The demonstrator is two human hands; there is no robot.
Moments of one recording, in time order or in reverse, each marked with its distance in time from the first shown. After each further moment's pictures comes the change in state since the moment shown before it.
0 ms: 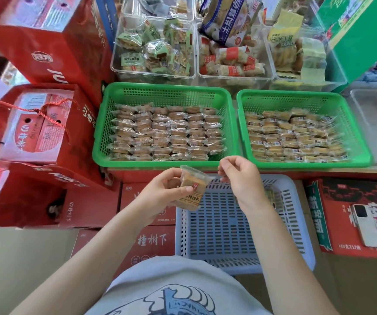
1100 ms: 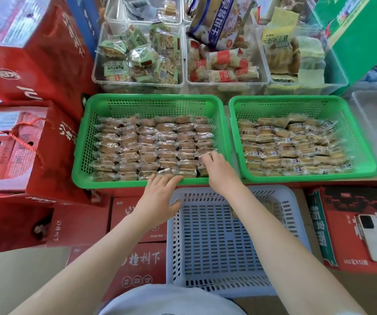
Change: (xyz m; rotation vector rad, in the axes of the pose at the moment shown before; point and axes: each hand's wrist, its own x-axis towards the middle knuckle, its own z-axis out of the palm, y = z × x) left_hand 0.095 -0.033 -0.015 1.431 0.145 0.241; right_hand 0.131 0.047 0.009 -1.158 -0.274 -0.399
